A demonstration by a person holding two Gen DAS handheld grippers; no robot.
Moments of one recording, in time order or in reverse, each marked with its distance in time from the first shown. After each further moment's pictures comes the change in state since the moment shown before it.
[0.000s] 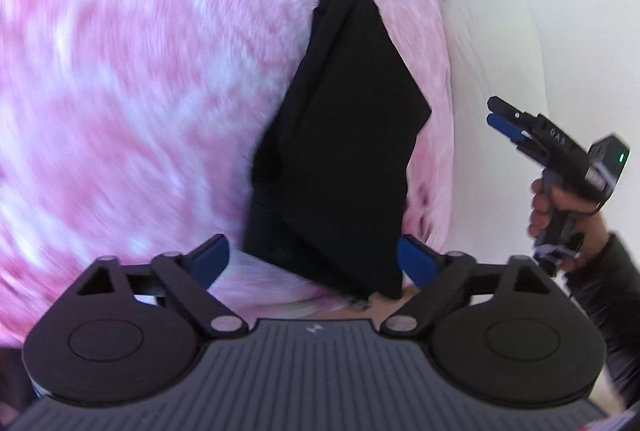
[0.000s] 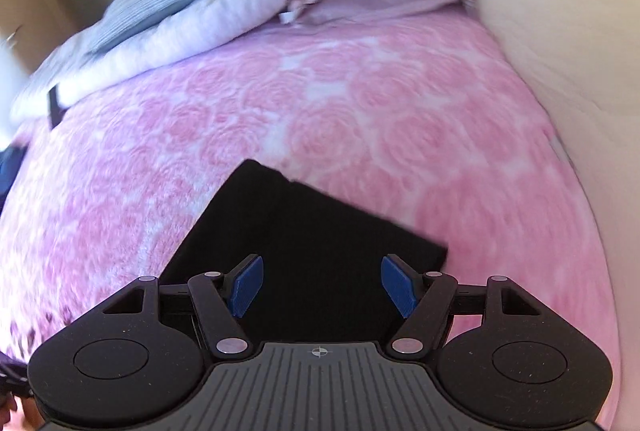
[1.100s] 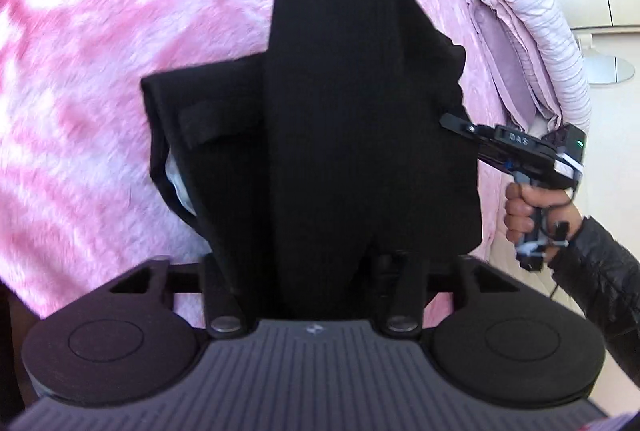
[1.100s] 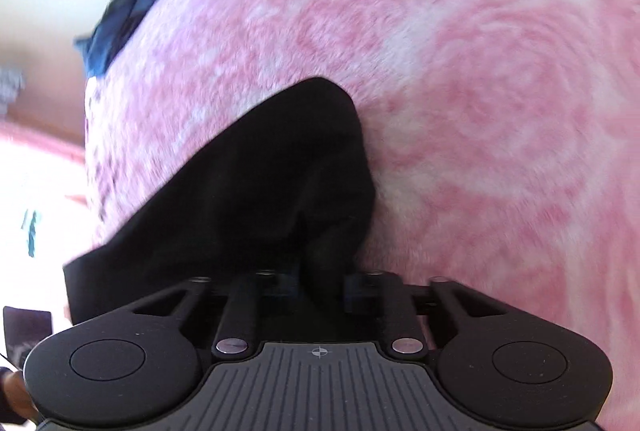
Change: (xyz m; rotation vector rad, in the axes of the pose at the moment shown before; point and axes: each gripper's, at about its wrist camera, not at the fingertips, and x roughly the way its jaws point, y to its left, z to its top) left arm 0.126 -0.017 -0.070 -0.357 -0.484 0.046; right arm 0.239 -0.053 0.072 -0.371 0.506 0.575
